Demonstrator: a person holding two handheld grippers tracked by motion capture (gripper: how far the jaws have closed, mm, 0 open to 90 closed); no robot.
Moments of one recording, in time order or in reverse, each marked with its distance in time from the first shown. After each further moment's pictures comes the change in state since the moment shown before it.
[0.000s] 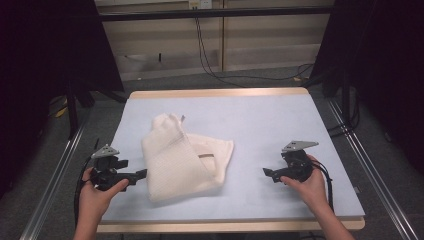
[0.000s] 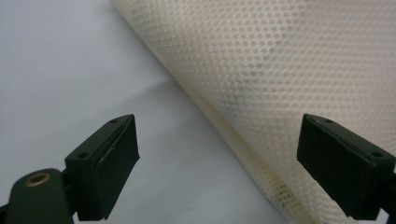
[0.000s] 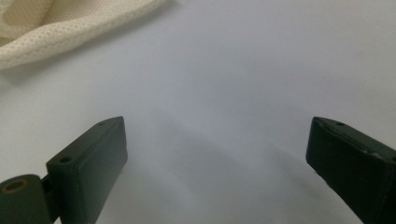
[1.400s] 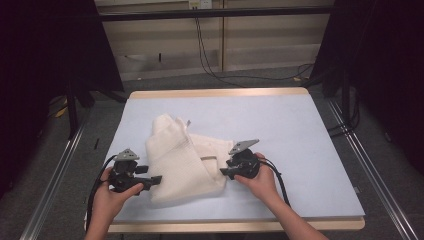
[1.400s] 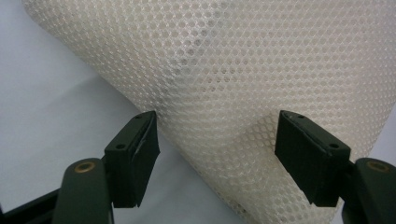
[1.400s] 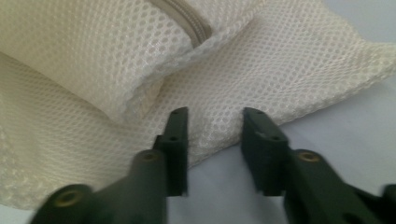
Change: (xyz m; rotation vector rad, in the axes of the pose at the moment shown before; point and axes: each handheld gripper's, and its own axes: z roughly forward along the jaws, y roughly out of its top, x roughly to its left) left arm -0.024 -0.001 0.026 0.096 -0.086 0.106; right arm 0.092 0.054 0.077 0.063 0.187 -0.163
